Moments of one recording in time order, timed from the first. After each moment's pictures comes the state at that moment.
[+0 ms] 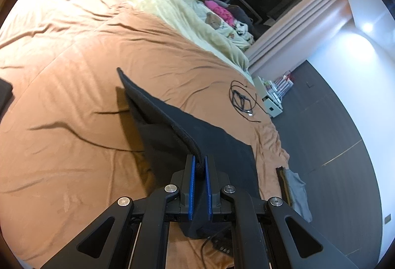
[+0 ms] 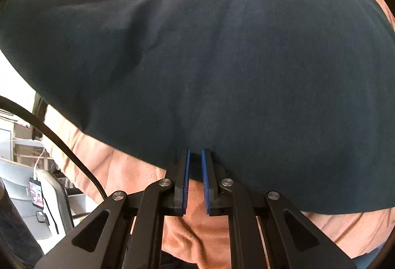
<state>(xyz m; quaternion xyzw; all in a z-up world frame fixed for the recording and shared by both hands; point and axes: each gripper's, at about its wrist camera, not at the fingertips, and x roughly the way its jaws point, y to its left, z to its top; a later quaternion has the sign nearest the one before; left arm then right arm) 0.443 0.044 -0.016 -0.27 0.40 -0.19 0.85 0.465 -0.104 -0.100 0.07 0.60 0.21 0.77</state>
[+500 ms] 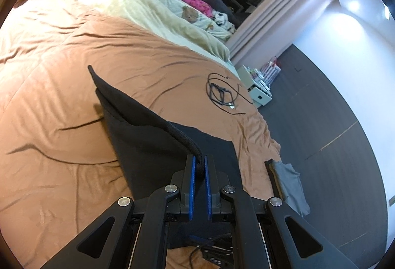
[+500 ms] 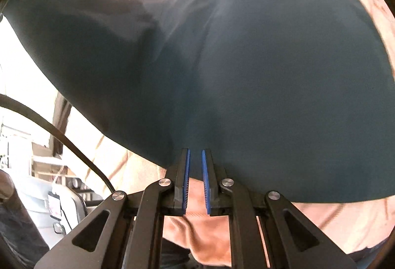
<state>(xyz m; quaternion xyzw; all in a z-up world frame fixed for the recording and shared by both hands) 0.465 -0.037 0.023 -0.23 0.41 -0.23 0.85 0.462 -0.193 -0.067 0.14 0.55 0.22 0.80</state>
